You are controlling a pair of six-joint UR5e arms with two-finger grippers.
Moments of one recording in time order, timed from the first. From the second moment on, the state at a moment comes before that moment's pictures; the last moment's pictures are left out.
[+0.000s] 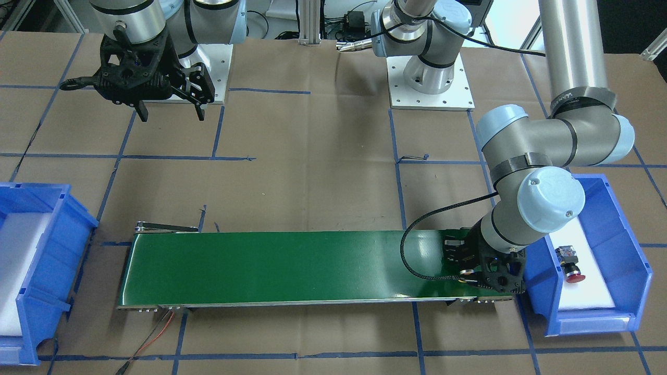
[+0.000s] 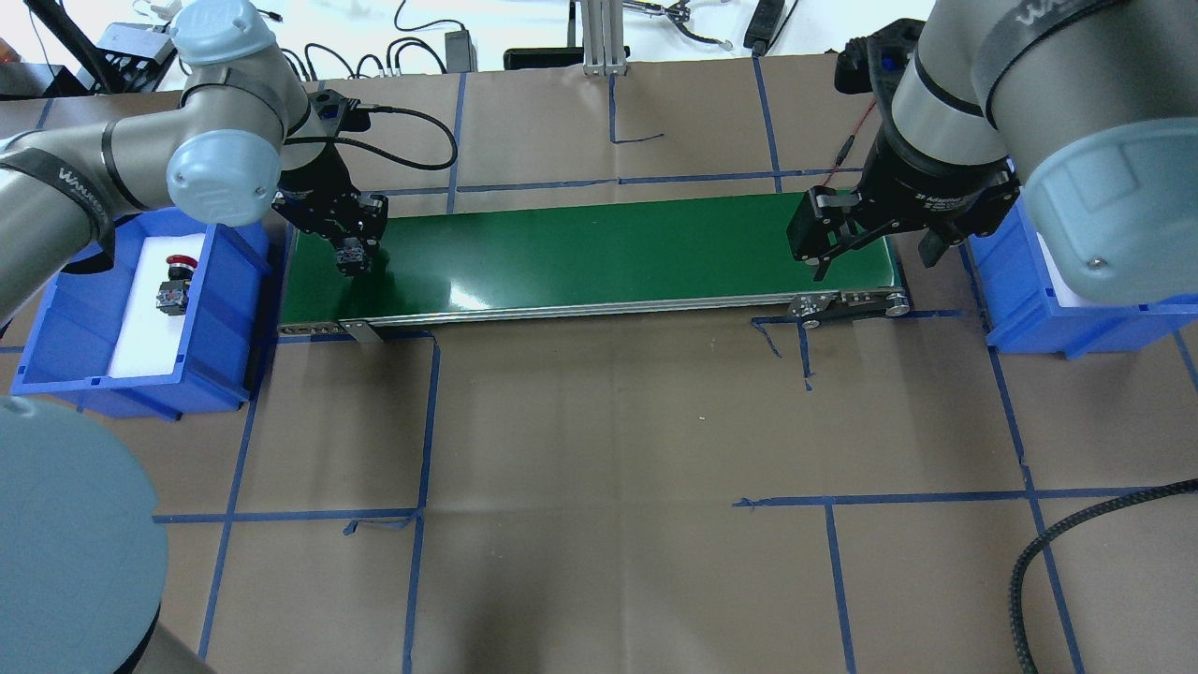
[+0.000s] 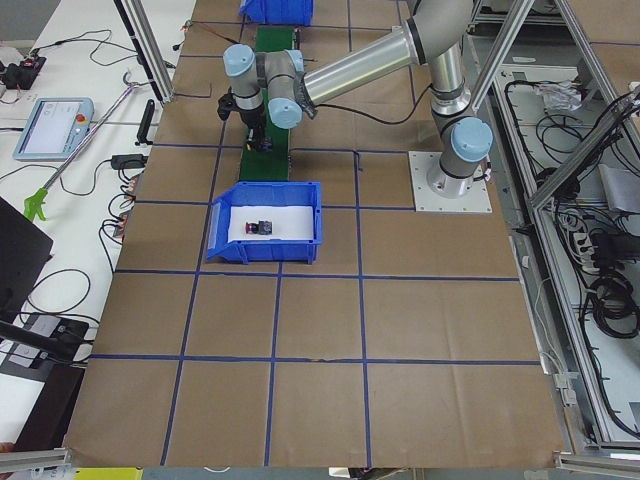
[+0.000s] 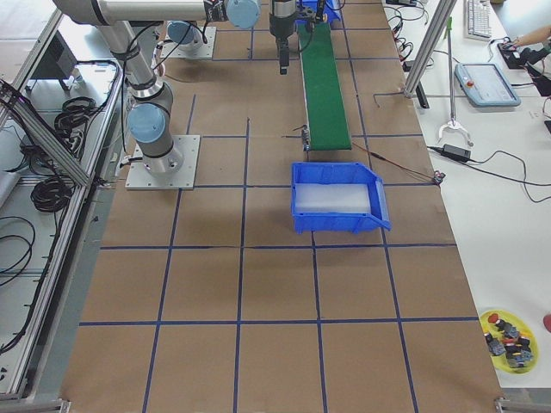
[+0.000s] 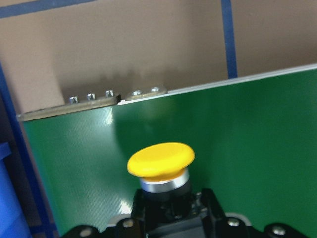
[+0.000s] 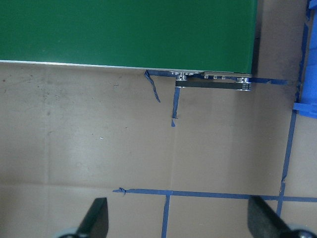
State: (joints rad) left arm -1.45 -2.02 -1.60 -1.14 1.59 0.29; right arm 1.63 -1.67 1.70 -1.63 -1.60 -0.02
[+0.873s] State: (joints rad) left arm -1.45 -2.01 -1.61 -1.11 1.59 0.29; right arm 1.63 -1.66 1.70 -1.63 -1.60 -0.02
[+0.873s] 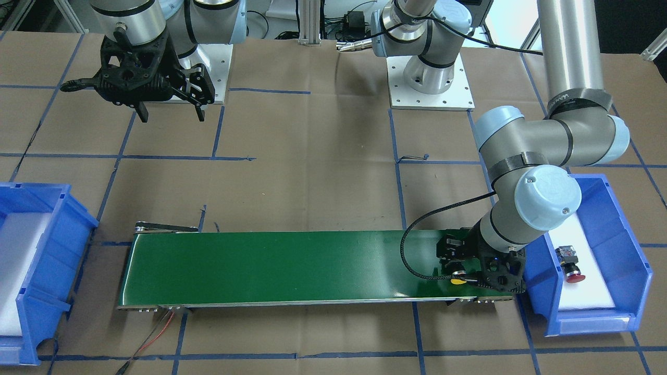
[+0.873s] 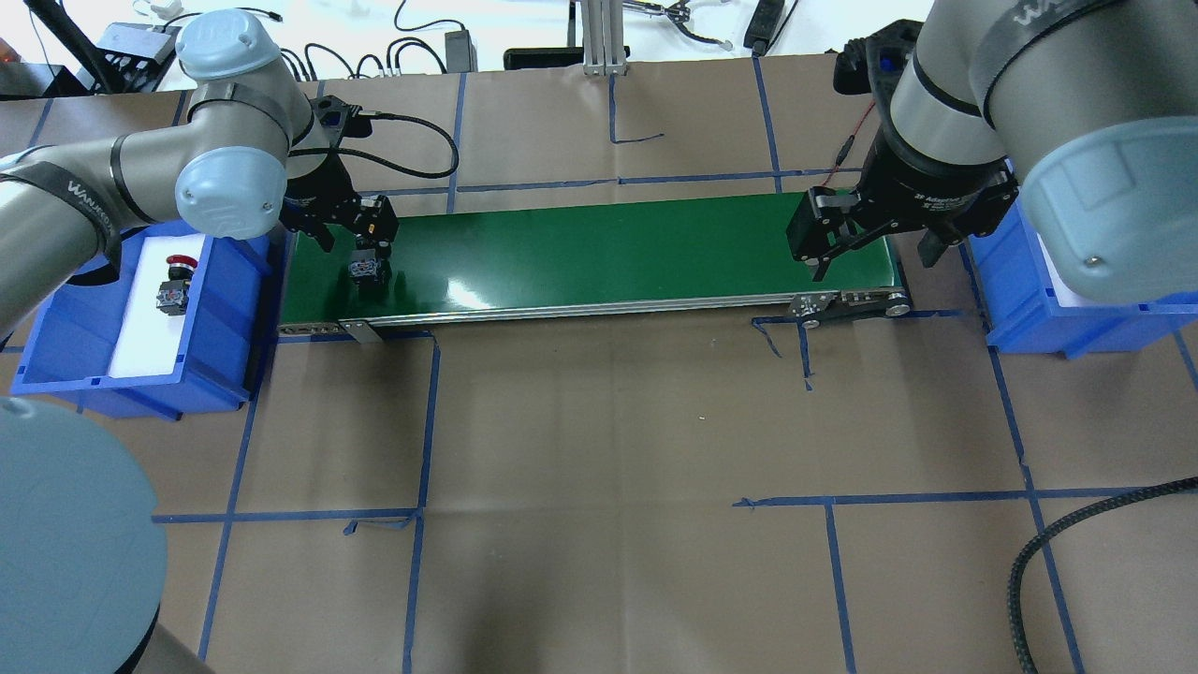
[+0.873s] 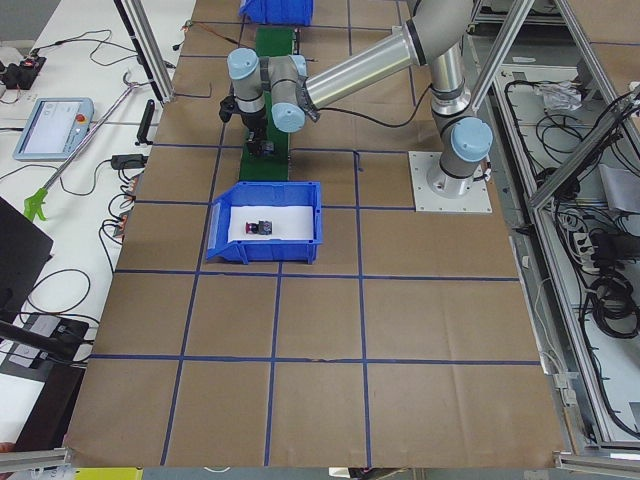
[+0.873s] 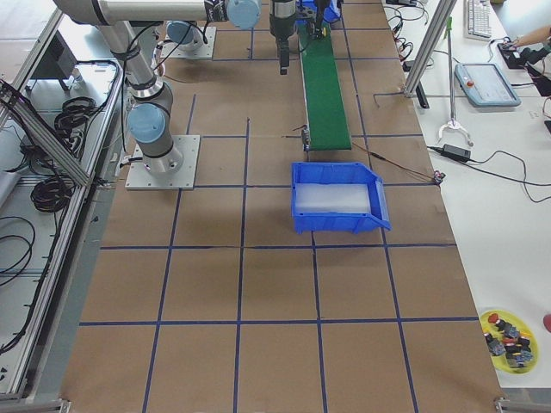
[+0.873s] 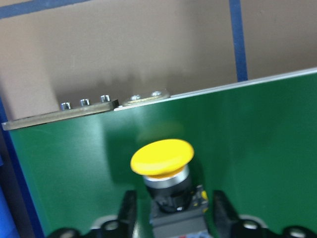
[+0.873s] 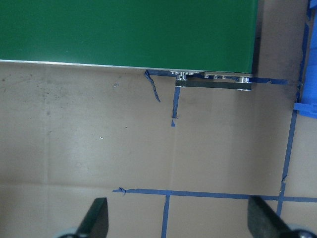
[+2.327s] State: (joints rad) left arm -1.33 -1.92 -1.29 -1.53 1.59 0.37; right arm 1.63 -1.66 1.70 -1.63 -1.60 -0.02
